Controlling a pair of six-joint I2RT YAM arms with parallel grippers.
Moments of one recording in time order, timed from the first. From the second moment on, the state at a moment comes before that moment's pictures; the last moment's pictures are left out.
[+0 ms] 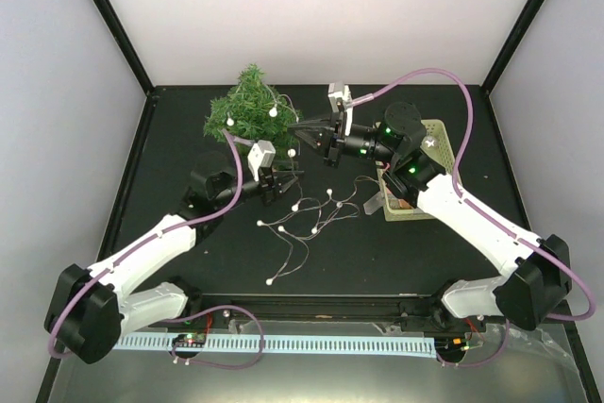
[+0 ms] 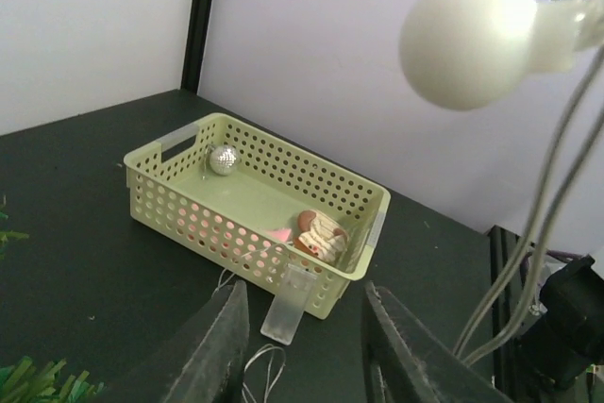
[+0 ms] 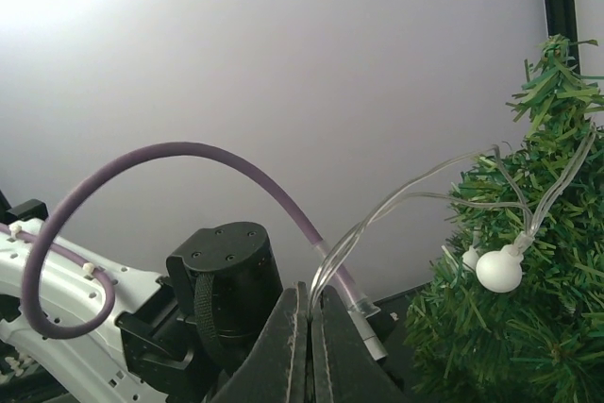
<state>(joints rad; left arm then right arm) -0.51 1.08 0.62 0.37 0.65 -0.24 0.68 1.33 1.15 0.34 -0.74 0.43</state>
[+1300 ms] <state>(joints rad) -0.52 0.96 0.58 0.27 0.51 -0.25 0.68 1.36 1.19 0.32 -0.73 0.42</state>
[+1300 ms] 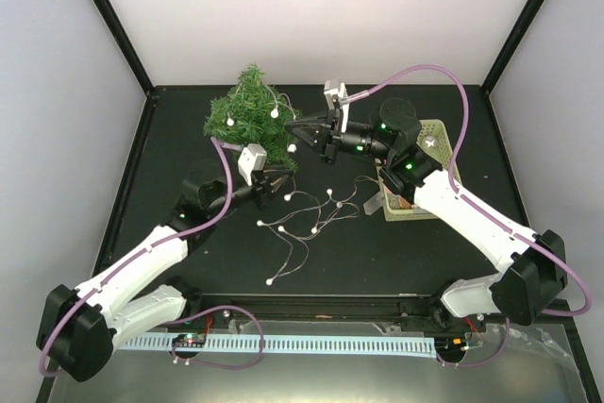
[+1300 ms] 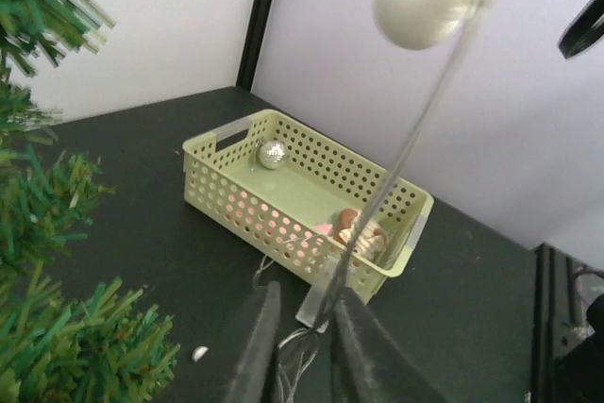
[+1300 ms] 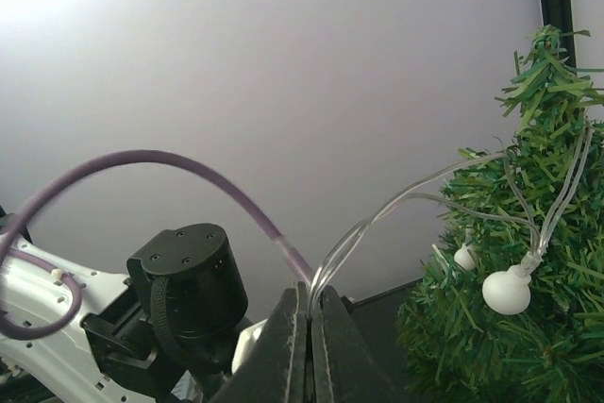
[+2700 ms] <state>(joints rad) -0.49 0.62 0.67 0.14 0.37 -0.56 0.76 1.53 0.69 0.60 -0.72 -0.10</state>
